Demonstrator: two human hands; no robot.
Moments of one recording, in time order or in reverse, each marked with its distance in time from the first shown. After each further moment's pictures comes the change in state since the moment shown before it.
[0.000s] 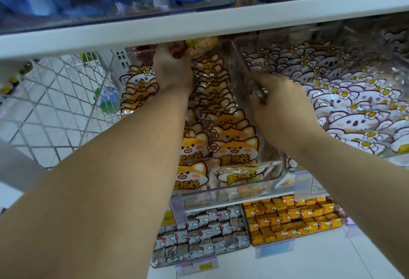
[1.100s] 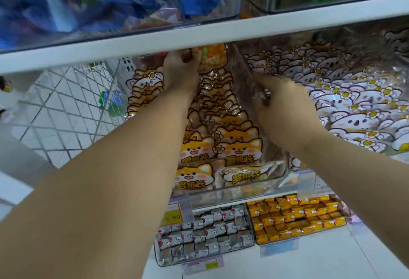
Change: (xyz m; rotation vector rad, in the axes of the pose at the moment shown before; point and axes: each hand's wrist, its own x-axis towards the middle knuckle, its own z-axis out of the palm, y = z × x) left_hand -0.010 0.014 -0.008 -0.092 -0.222 -0.074; right_hand 0.001 0.002 0.001 -0.028 -0.003 -0.016
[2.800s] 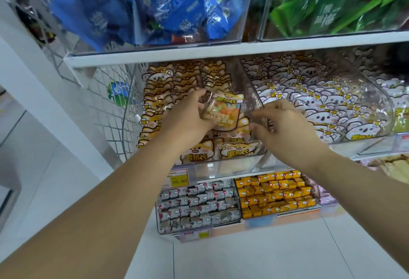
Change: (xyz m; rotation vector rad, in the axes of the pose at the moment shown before) left_hand -0.116 0.037 -0.065 0.674 -0.459 -0.077; right_hand -0.060 -0.014 -0.050 0.046 -0.298 0.031
